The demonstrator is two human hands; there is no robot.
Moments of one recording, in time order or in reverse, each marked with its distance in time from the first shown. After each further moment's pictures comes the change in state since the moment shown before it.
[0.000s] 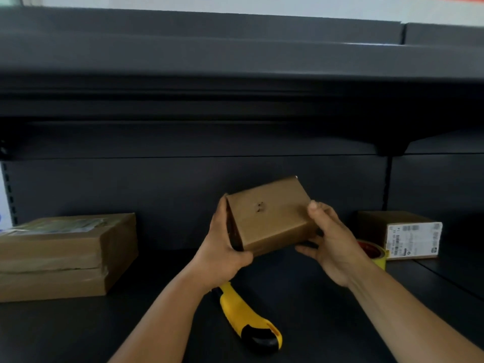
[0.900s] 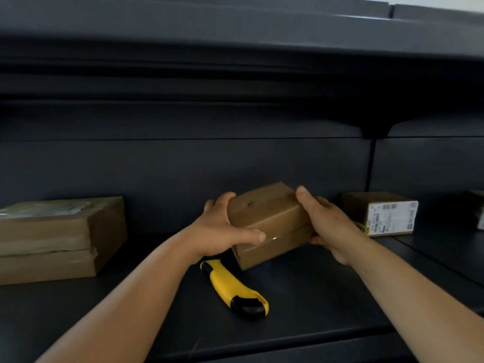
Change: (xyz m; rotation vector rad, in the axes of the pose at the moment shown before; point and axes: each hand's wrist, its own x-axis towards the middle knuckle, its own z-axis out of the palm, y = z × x) left_hand 0.000 0.031 0.001 0.255 -0.189 -0.167; right_hand -0.019 -0.021 -0.003 -0.557 0.193 0.178
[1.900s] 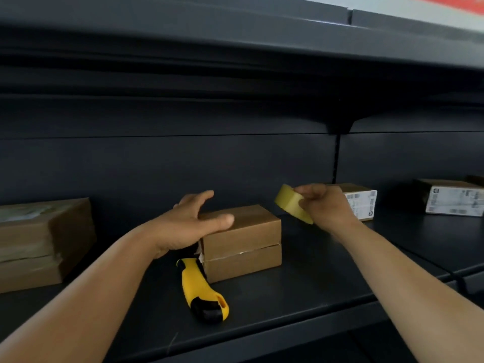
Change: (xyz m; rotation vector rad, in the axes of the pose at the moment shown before) left_hand -0.010 0.003 -0.015 0.116 -0.130 -0.009; right_hand 0.008 0.011 -0.039 -0.192 0.275 -0.250
